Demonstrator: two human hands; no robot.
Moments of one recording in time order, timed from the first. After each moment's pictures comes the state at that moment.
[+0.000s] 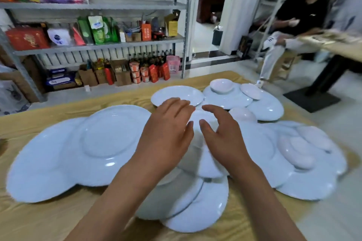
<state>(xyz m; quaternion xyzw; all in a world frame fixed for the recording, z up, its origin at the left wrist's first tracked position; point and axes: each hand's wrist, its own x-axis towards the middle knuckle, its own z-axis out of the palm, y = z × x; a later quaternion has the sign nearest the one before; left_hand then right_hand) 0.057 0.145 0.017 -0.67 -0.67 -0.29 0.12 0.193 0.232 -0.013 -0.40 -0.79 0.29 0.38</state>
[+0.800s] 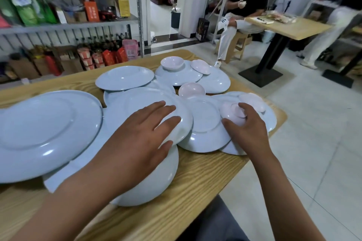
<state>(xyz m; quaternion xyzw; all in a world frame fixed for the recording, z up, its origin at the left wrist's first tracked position) 0.118 0.124 -0.007 -0.81 -0.55 -0.18 0.08 0.379 0.254 -0.052 -0.63 -0.64 0.23 0.37</state>
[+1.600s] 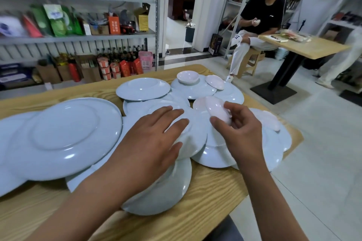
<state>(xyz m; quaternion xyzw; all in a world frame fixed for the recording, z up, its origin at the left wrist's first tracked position) 0.107 0.123 0.000 -0.78 -0.58 -0.21 0.12 0.306 0.223 -0.006 -0.46 -0.61 0.37 0.53</state>
